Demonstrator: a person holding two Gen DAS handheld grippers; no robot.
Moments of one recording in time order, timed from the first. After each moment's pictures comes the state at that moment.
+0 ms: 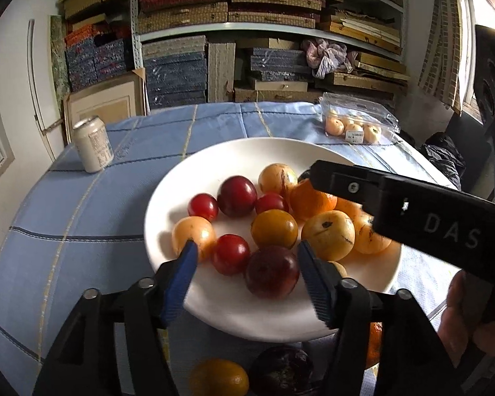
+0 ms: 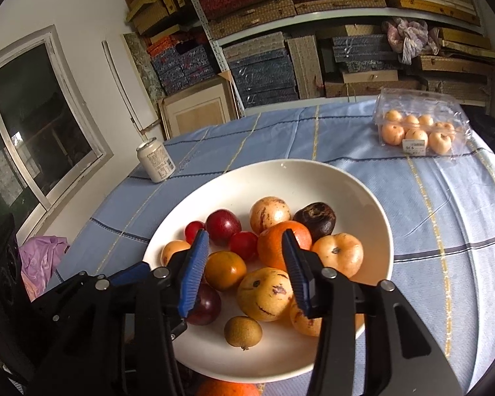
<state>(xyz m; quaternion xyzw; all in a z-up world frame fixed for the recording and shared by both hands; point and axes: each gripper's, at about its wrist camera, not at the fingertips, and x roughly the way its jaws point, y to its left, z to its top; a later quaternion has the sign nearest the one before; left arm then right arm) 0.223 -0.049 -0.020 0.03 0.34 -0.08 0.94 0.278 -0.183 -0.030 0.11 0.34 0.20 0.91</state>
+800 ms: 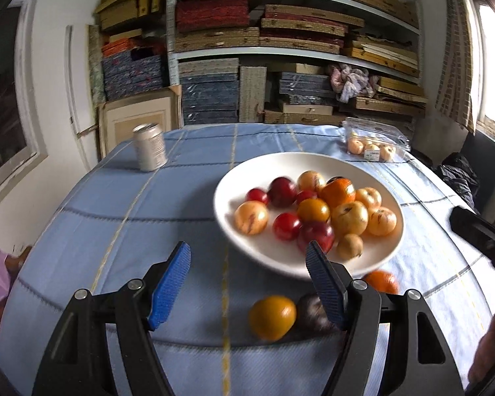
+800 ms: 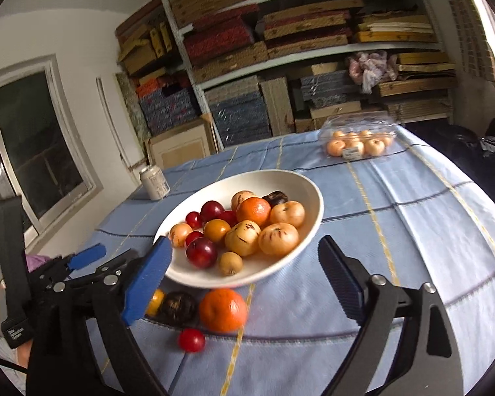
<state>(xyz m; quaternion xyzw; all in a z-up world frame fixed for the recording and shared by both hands) 0.148 -0.010 -0.004 0.02 0.30 -0.02 0.95 0.137 -0.224 -0.020 0.14 0.24 0.13 0.95</state>
